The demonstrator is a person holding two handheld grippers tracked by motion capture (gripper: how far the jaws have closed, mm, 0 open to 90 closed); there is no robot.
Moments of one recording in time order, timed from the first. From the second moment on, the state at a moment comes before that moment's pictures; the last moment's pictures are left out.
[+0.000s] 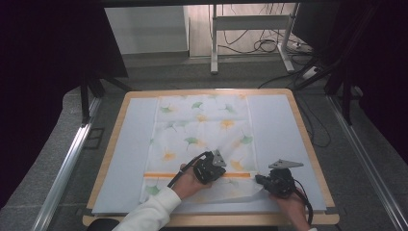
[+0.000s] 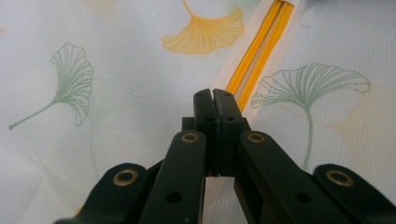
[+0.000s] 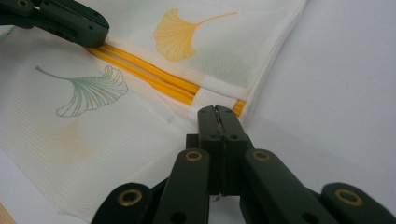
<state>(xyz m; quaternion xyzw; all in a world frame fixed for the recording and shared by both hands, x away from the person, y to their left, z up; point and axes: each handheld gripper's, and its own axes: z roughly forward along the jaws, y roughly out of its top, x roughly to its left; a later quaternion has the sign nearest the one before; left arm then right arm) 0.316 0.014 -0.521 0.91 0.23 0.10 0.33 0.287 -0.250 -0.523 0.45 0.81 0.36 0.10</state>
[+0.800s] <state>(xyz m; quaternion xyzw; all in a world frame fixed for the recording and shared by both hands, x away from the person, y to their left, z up) 0.311 0.038 -0.522 0.91 0.25 0.10 0.32 0.287 -0.251 -0.523 0.46 0.81 0.36 0.10</state>
